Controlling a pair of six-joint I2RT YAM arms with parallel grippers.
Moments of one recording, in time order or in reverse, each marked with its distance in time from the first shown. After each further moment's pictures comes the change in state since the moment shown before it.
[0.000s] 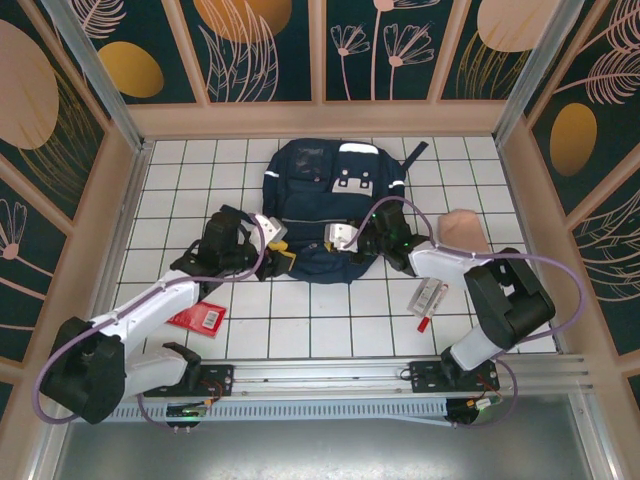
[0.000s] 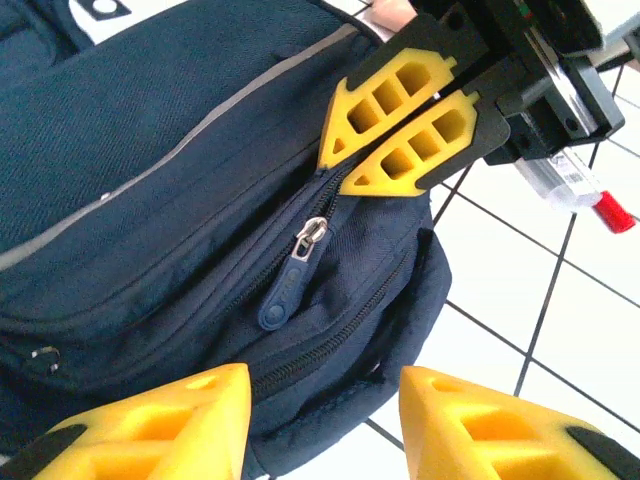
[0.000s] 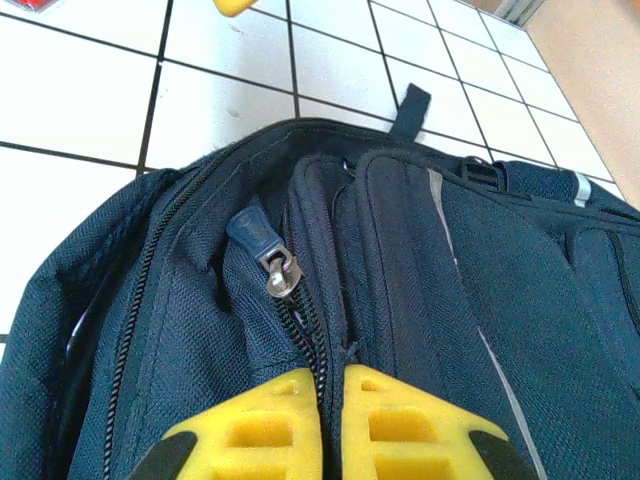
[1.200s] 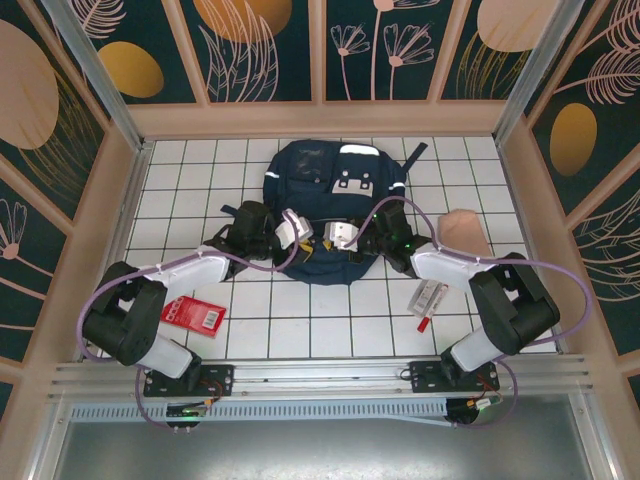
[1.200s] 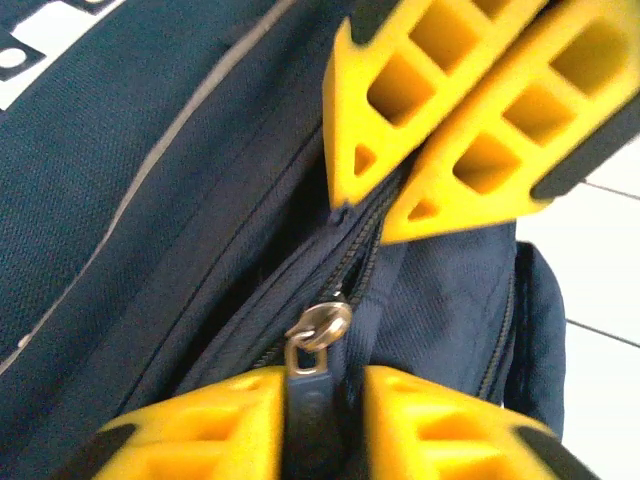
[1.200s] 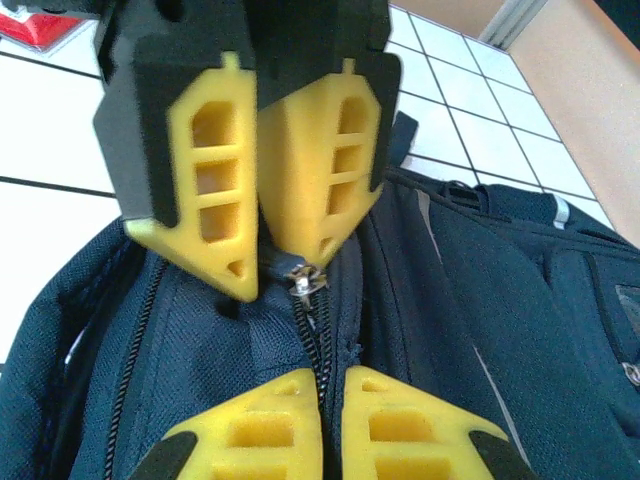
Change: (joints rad) left arm -0.066 0.321 0.132 0.141 -0.021 0.230; right arm 0.018 -0.040 -0.008 0.018 0.003 0.033
